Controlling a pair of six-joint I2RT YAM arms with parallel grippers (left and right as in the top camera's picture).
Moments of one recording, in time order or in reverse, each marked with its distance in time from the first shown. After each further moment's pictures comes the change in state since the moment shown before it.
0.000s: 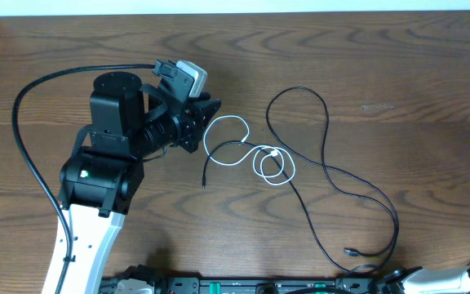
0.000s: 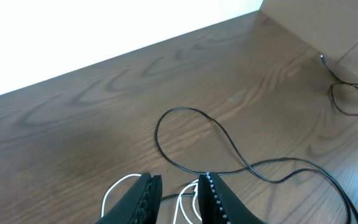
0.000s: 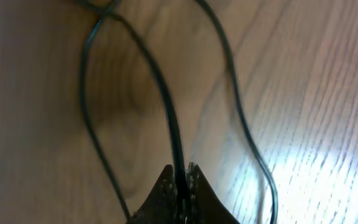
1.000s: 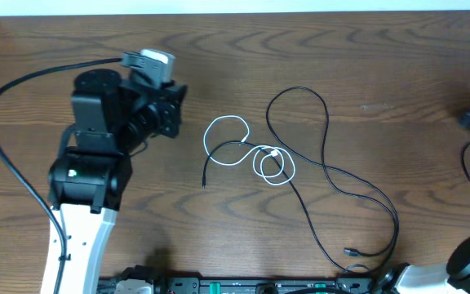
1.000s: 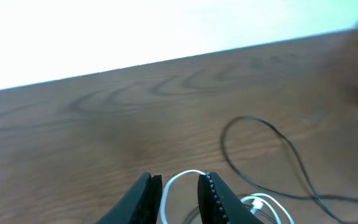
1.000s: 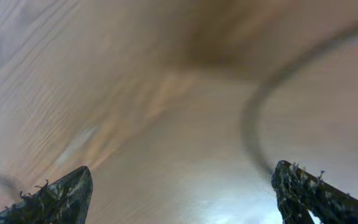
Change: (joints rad) left arm 0.107 0.000 0.000 0.016 -0.210 -0.062; right arm 0.455 -0.074 0.031 -0.006 -0.272 -0.154
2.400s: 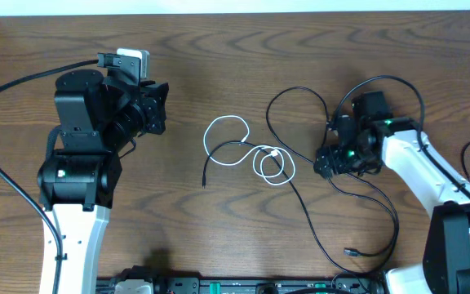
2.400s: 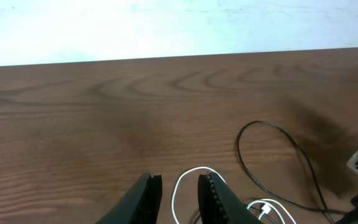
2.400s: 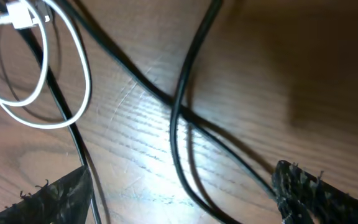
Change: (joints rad) left arm 0.078 0.000 0.000 -0.025 -0.006 -0.052; right arm 0.782 -0.001 -0.248 -0.152 0.029 -0.195
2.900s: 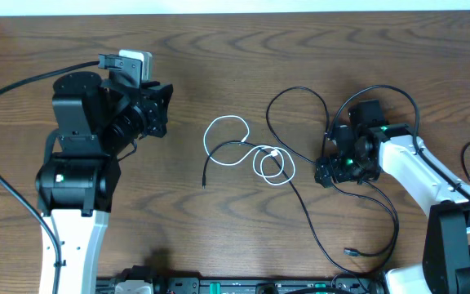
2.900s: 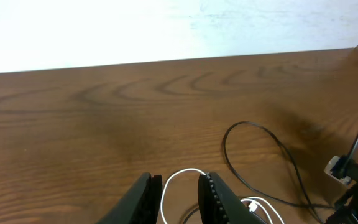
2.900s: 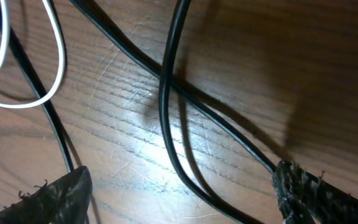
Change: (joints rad) left arm 0.000 -0.021 0.000 -0.001 0.056 0.002; right arm 0.011 0.000 -0.050 -0.001 0.027 -0.007
